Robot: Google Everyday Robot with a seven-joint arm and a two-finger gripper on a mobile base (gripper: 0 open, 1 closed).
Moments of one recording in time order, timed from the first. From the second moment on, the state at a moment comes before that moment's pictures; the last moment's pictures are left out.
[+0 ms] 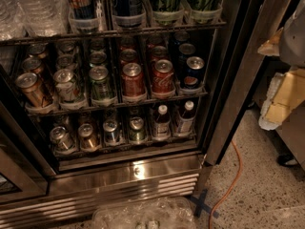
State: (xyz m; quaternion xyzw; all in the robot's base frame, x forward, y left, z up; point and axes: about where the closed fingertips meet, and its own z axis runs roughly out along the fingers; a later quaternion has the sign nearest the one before) arm 0.438 -0.217 0.976 -0.60 0.78 -0.03 0.16
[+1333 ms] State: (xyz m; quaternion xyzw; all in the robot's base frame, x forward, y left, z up) arm 0.404 -0.102 0.871 -0.48 0.82 0.17 0.25
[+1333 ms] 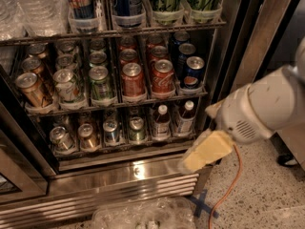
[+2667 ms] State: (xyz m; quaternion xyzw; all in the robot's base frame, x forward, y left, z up) arm 0.365 -0.054 0.811 -0.35 0.85 0.25 0.31
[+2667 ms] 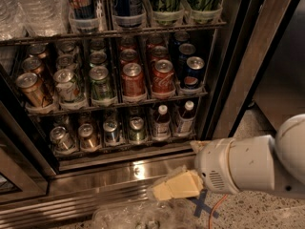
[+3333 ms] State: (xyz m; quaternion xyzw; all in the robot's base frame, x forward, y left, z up) arm 0.317 -0.030 0.676 -0.23 0.85 0.33 0.33
